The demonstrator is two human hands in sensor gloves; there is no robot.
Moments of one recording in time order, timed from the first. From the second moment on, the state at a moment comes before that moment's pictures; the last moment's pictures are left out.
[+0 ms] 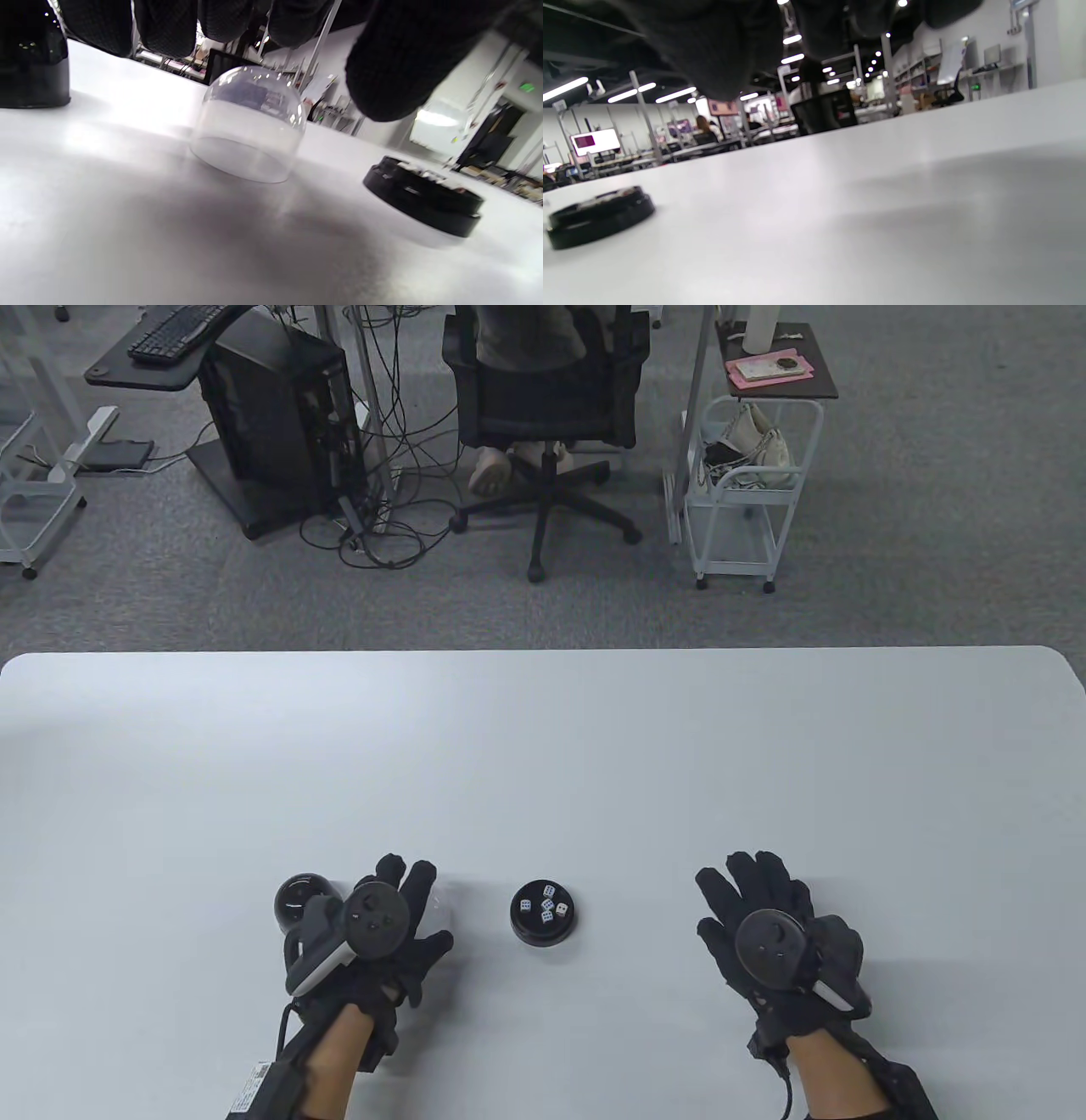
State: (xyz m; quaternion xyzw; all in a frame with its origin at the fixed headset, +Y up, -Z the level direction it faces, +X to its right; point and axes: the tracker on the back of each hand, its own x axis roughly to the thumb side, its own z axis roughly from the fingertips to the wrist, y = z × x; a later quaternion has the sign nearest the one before) left_hand -0.215 -0.746 -0.321 -0.11 -0.08 0.15 0.98; right_hand 0.209 -0.727 -0.294 0.12 -0.01 0.98 0.15
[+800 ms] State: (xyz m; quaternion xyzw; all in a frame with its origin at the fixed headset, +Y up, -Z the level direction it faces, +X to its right) left_hand -0.128 -0.726 -0.344 -0.07 -0.11 0.18 0.97; right_hand 0.214 -0.726 -0.293 0.12 -0.02 0.98 0.17
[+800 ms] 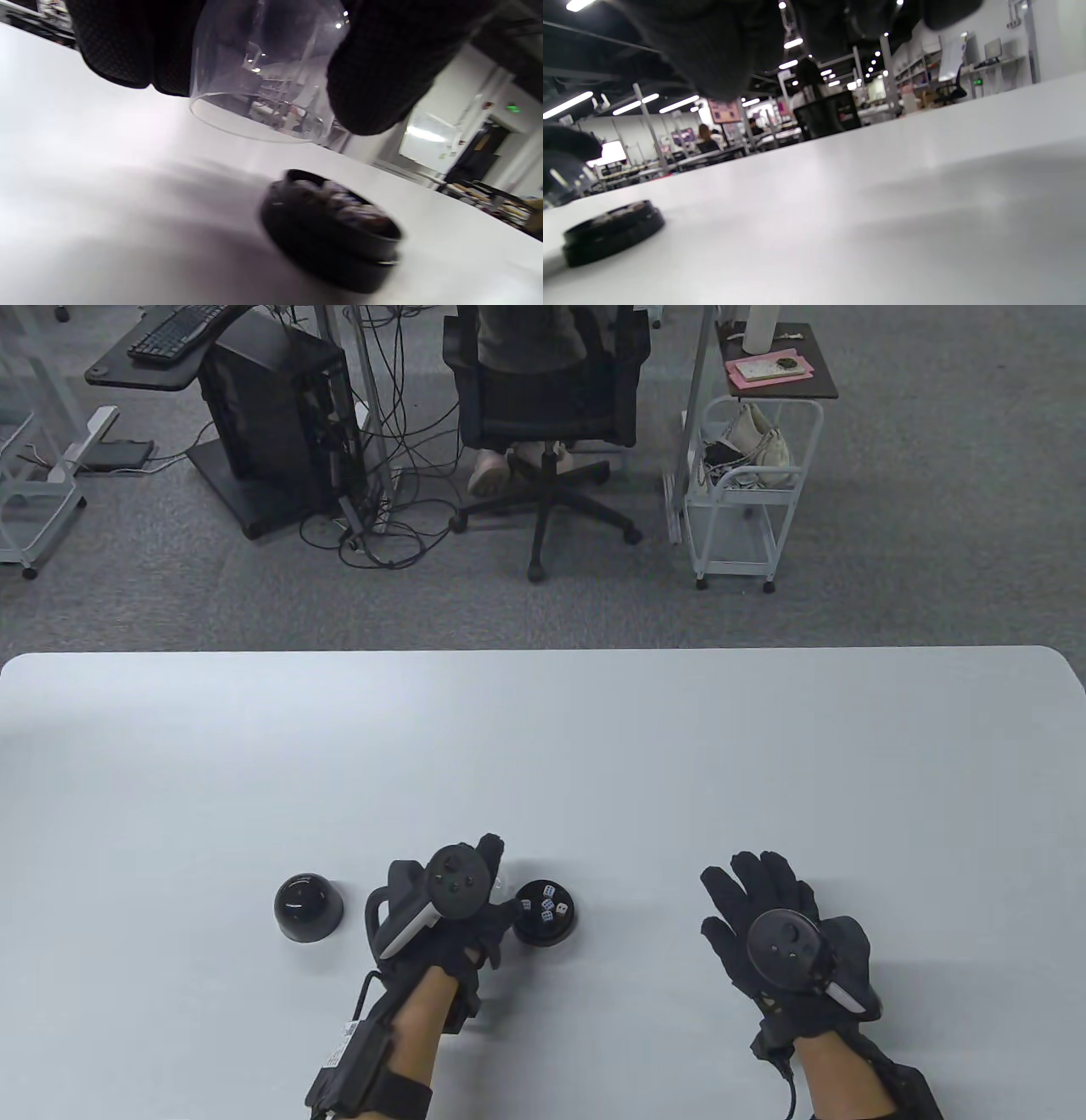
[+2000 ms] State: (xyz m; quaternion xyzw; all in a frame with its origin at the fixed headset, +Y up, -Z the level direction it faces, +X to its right) left_hand -0.235 -0.707 -0.329 0.00 -0.03 0.17 0.99; right_hand 0.208 -0.726 -0.290 0.13 -0.01 0.98 0.15
